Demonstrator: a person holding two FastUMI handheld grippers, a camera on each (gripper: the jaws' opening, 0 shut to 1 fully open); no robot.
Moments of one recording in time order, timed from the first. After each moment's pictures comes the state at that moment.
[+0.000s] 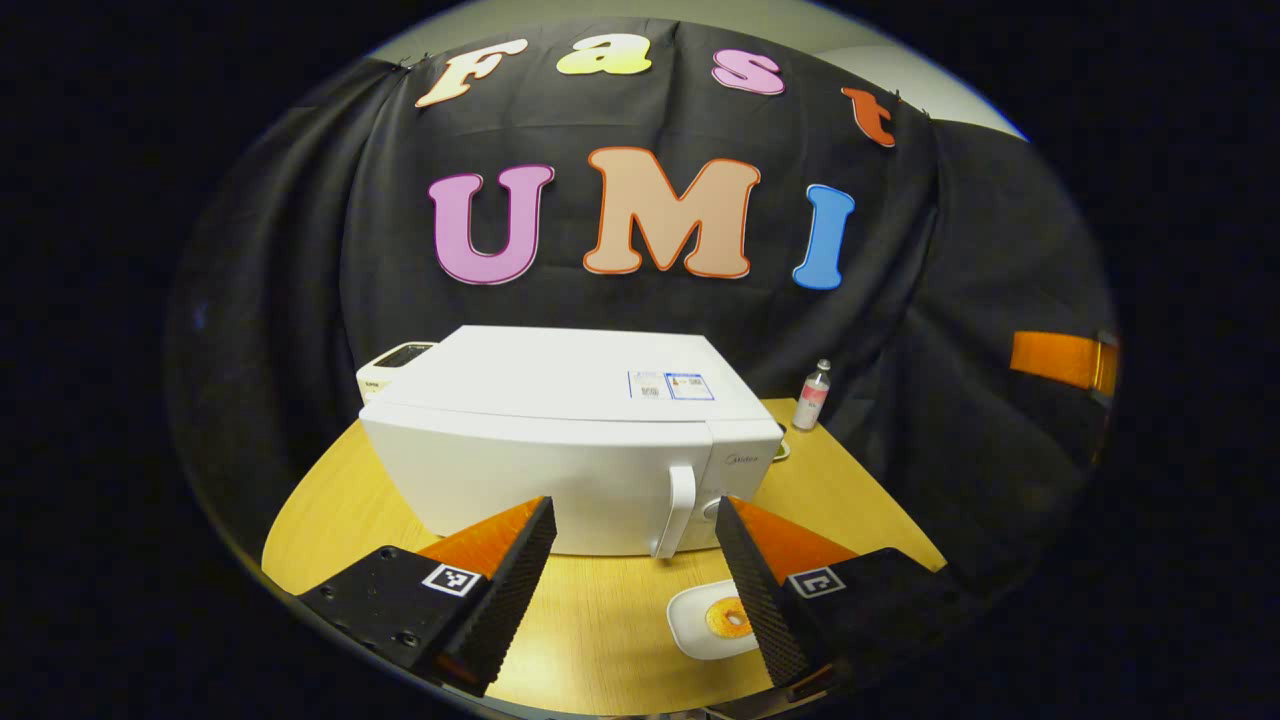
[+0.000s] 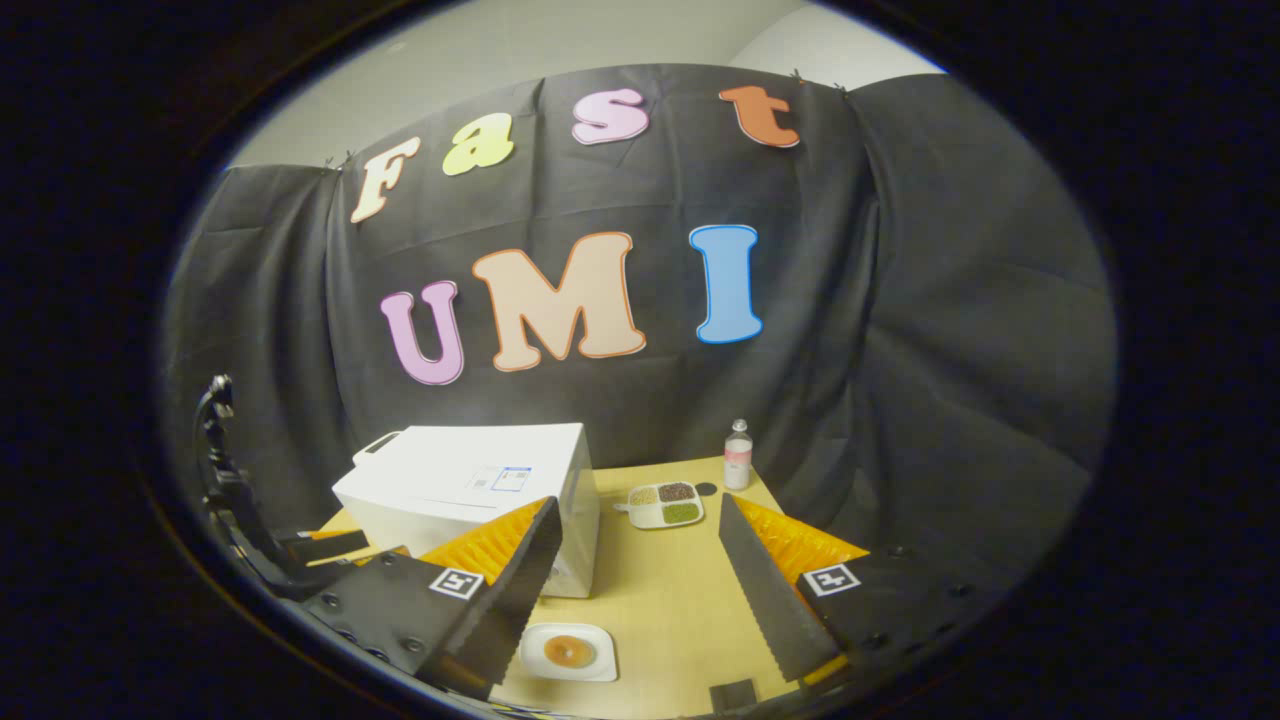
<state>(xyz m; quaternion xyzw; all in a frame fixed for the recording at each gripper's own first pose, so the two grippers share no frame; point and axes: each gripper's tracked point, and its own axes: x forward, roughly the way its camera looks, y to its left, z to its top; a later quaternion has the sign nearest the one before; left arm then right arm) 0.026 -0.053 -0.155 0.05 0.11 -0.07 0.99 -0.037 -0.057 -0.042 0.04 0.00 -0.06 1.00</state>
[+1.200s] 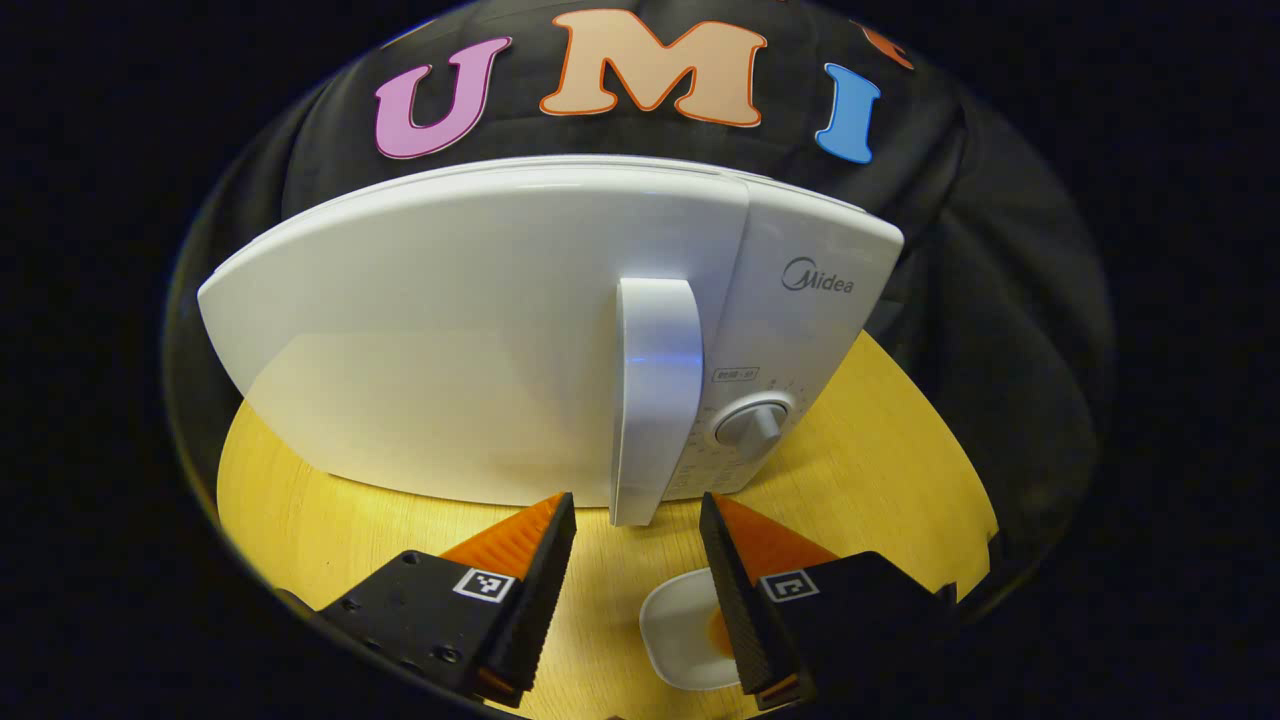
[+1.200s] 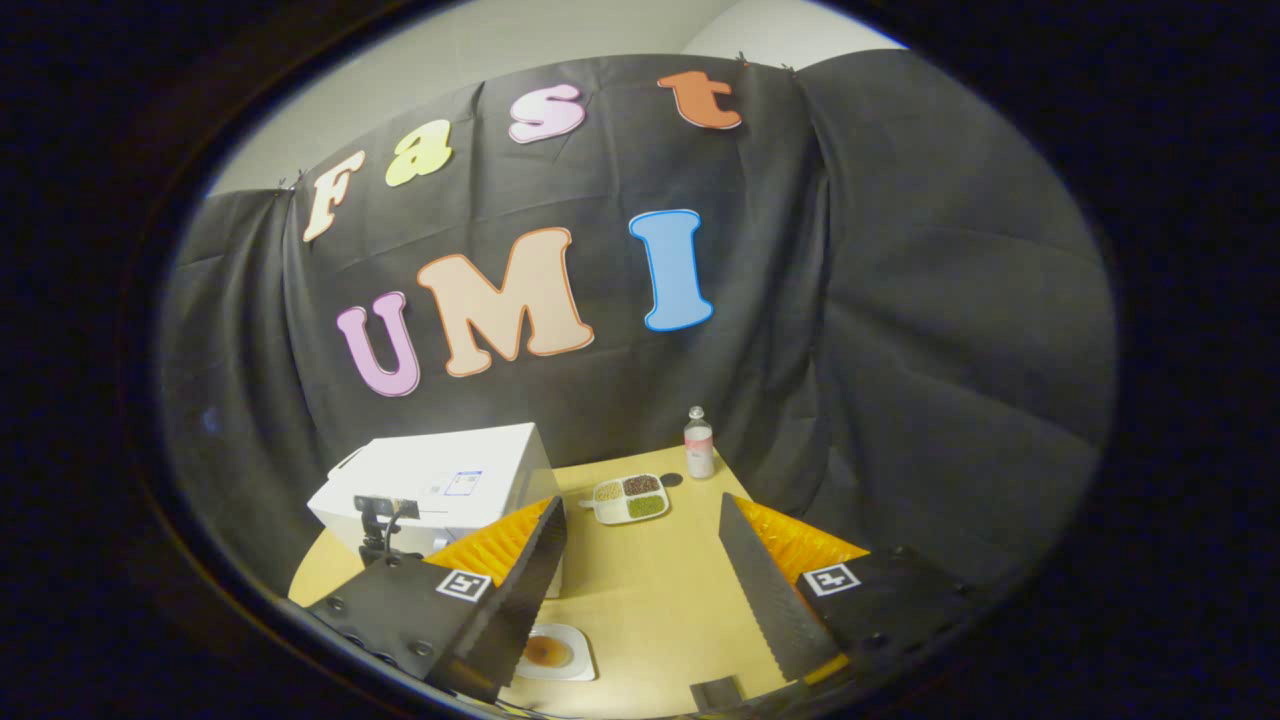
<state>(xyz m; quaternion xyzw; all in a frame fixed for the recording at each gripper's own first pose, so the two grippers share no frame) 0.128 -0.083 -0.312 0.06 0.26 -0.07 0.96 -0.028 -0.117 -0.052 0.08 0.02 -0.09 0.99</state>
